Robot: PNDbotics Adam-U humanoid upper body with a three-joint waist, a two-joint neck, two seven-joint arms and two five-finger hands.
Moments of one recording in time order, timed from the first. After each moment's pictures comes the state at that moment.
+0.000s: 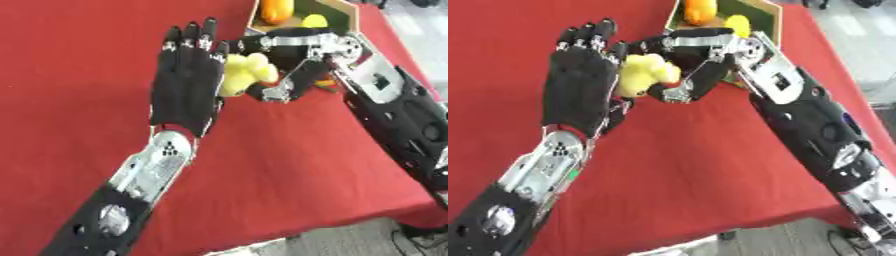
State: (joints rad) left arm -0.83 -0.11 -0.66 -1.44 -1.55 0.42 0.21; right arm -0.61 -0.62 0.19 -1.62 -0.27 -0.11 0.91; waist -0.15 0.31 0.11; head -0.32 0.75
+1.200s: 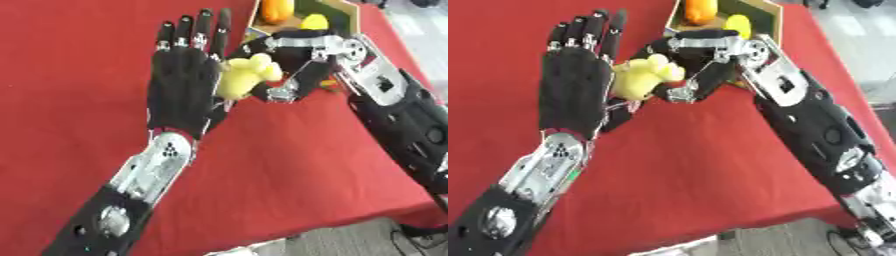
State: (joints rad) left arm -0.83 -0.11 -0.66 -1.44 -1.55 0.48 0.32; right arm -0.59 -0.62 0.17 -1.62 -0.27 -0.11 0.91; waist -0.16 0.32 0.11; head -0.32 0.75
